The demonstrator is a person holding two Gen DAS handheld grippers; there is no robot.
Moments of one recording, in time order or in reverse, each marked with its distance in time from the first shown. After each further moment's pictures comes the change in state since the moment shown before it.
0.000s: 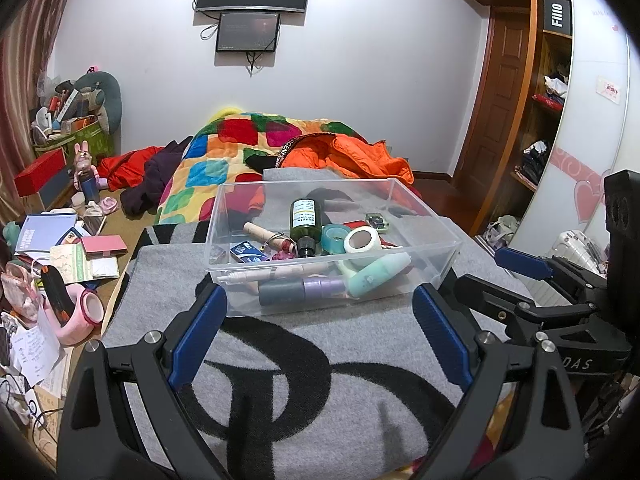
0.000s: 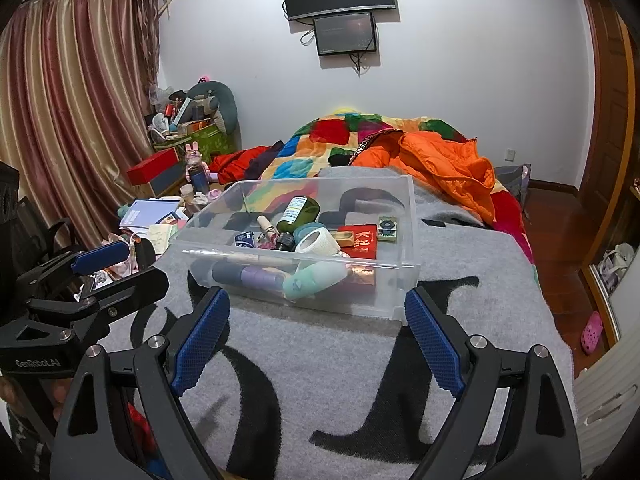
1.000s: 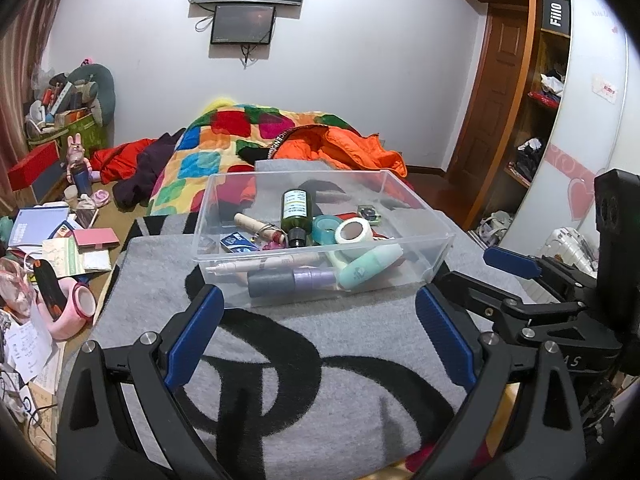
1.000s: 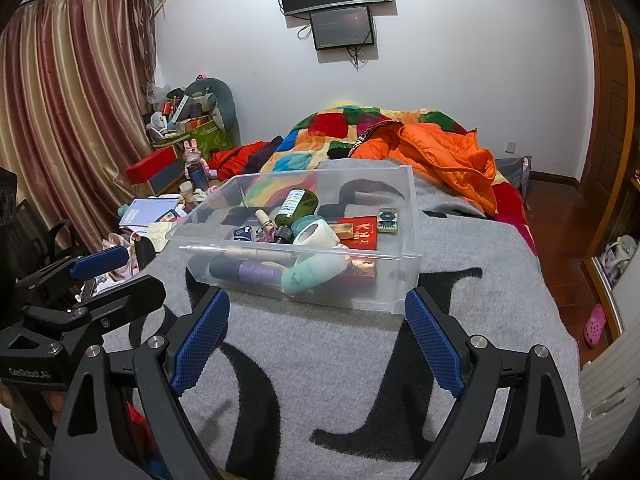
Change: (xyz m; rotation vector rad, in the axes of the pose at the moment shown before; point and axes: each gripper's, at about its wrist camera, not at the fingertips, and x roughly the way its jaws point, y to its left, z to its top) left arm 0.005 -0.002 -0.004 -0.006 0.020 -0.018; right arm 0.005 -0.002 -0.004 0.016 0.019 0.004
